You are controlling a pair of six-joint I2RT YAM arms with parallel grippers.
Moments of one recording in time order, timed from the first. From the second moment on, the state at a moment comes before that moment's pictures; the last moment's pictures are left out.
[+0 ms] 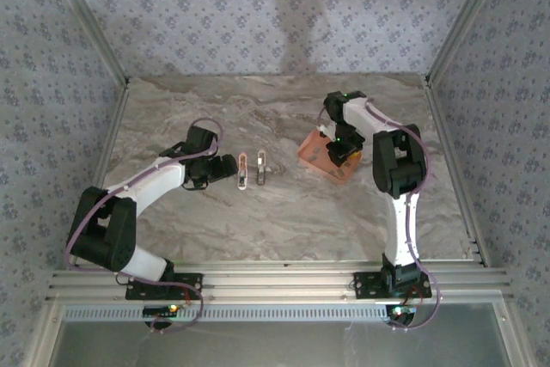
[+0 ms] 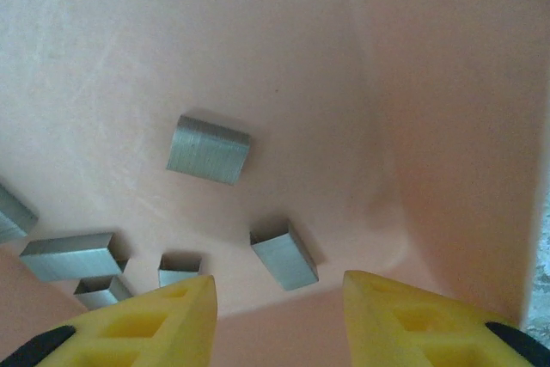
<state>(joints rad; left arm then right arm) -0.38 1.47 0.87 -0.48 0.09 -0.66 0.29 2.17 1.73 -1.22 0.13 -0.36</state>
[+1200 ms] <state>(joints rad) -0.38 1.46 0.87 -0.47 0.09 -0.66 0.30 2.08 1.61 -1.07 0.12 -0.29</state>
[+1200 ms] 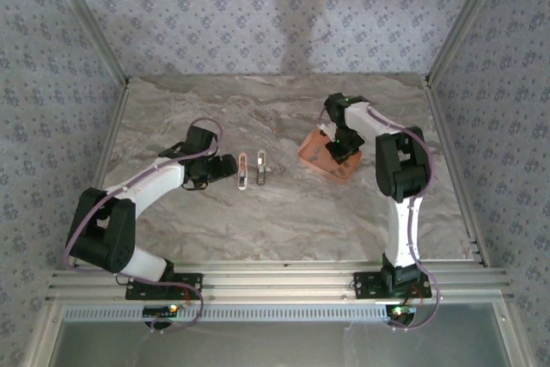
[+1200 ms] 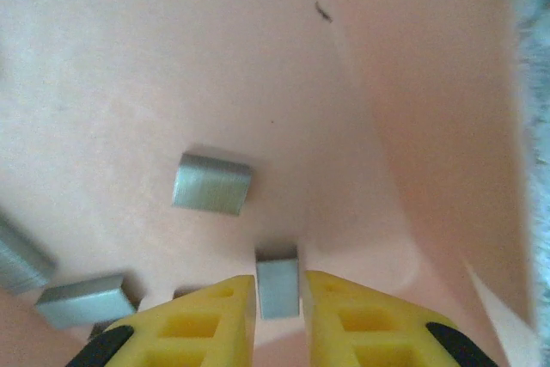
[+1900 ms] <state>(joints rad) -0.38 1.31 0.77 -0.38 0.14 -0.66 0.33 1.88 1.51 -1.06 0.12 -0.01</state>
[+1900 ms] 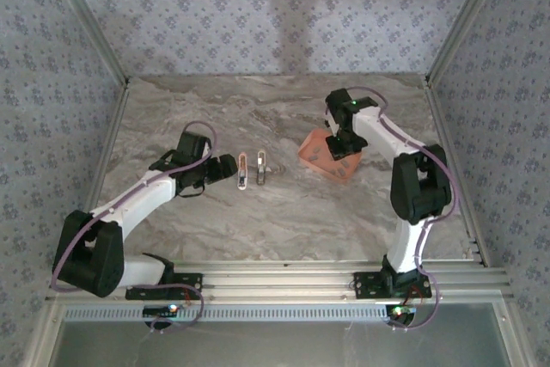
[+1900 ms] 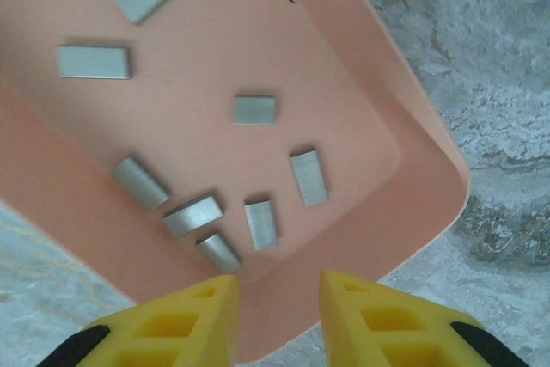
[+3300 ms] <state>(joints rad) -0.38 1.36 0.76 -0.36 0.14 -0.66 0.28 2.21 1.71 -1.18 0.11 0.00</state>
